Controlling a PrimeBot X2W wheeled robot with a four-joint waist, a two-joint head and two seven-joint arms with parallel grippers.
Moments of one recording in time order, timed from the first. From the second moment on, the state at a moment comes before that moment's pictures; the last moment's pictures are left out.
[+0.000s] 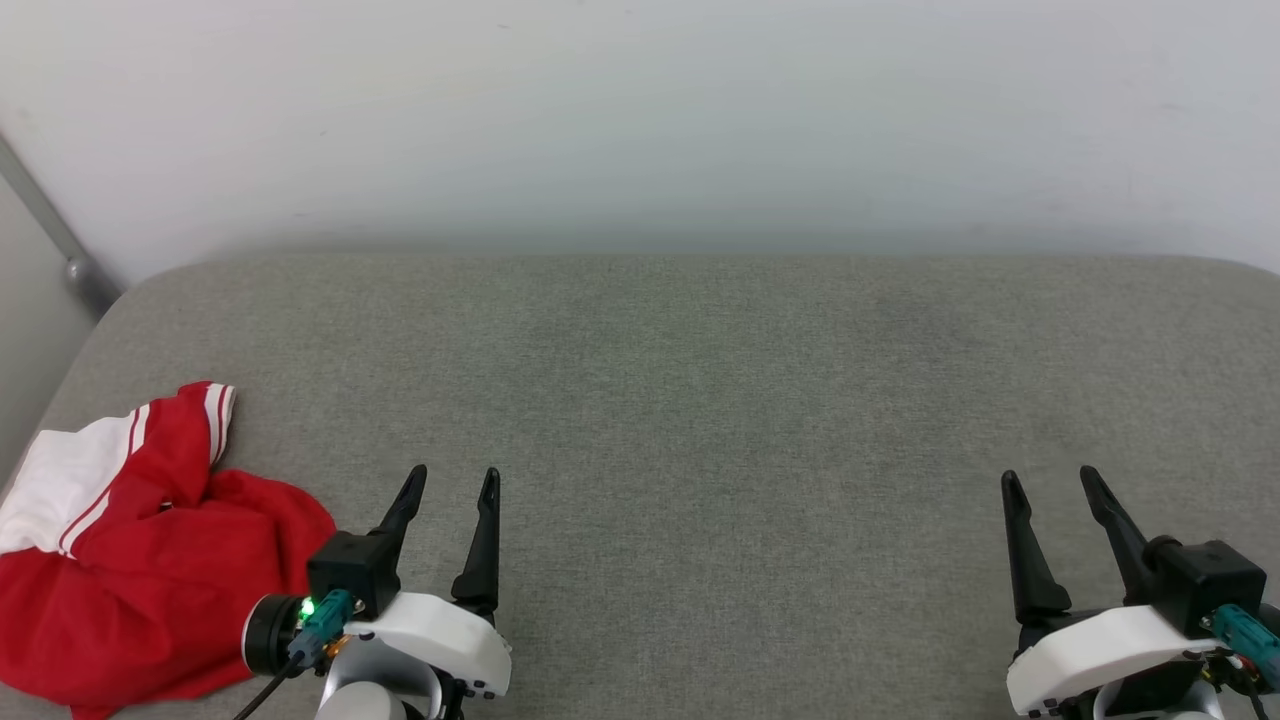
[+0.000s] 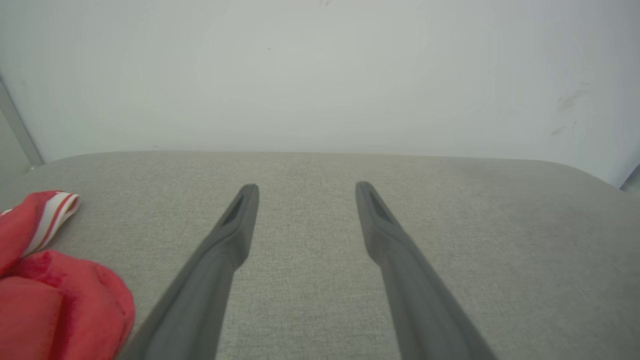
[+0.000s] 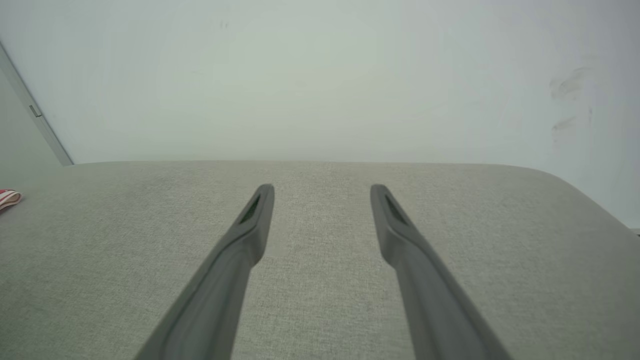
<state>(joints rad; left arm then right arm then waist) -0.15 0.06 -0.11 0.36 -0.19 -0.08 -0.26 0.00 -0.05 -0.05 0.10 0.10 0.13 -0.12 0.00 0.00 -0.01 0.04</state>
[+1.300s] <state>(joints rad) -0.14 0.13 -0.03 0.31 -0.24 -0.03 -0.26 -0.03 -0.05 0.08 0.06 0.09 0.13 -0.09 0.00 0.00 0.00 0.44</state>
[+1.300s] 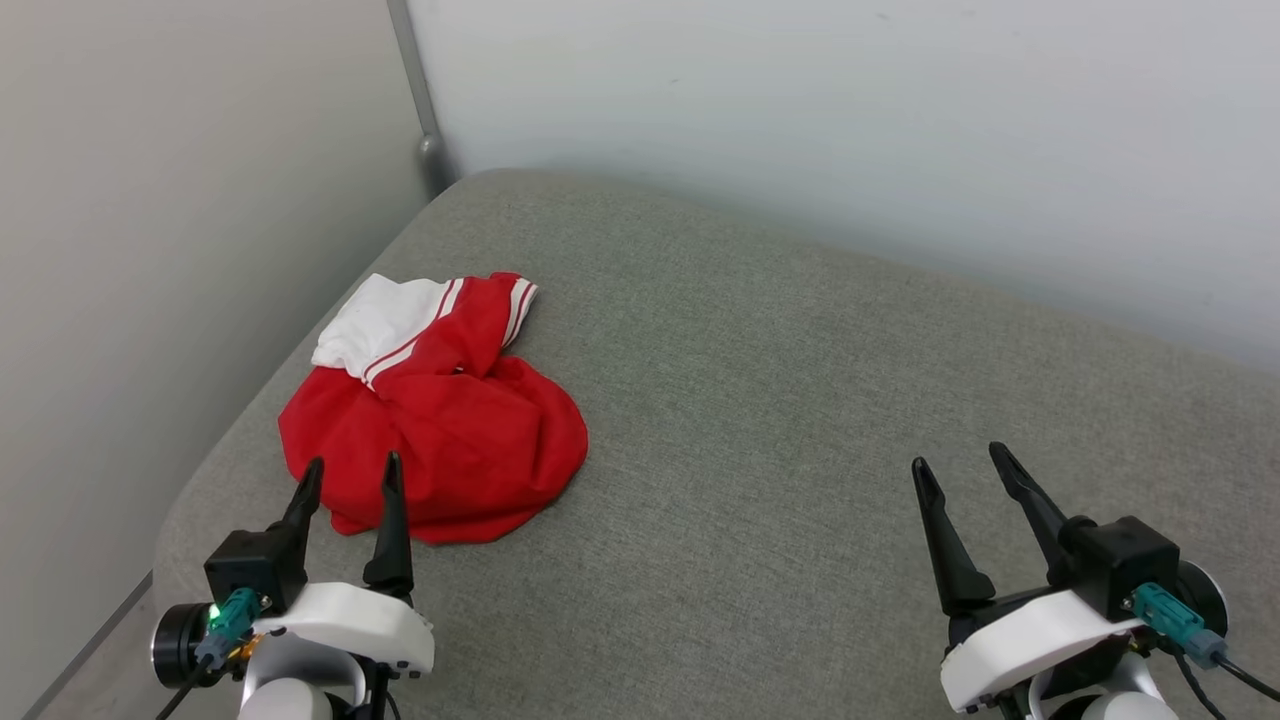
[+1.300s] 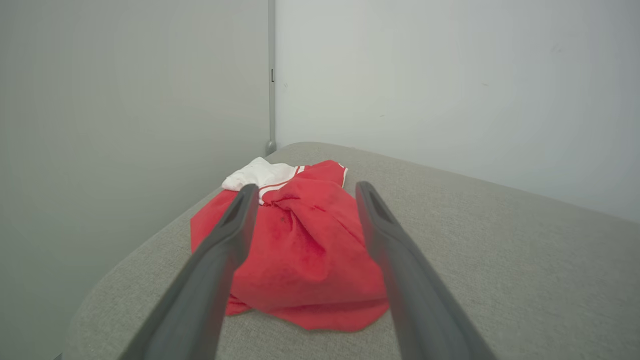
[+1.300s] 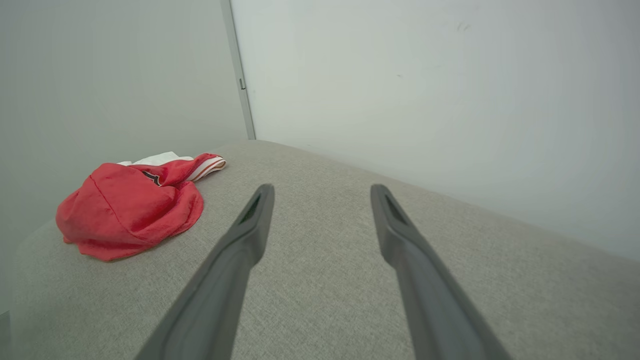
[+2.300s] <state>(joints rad) -0.63 0.43 -0.02 0.53 -0.46 -0.12 0.49 -0.20 -0.05 0.09 0.02 0.05 0.13 -0.08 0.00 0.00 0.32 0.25</state>
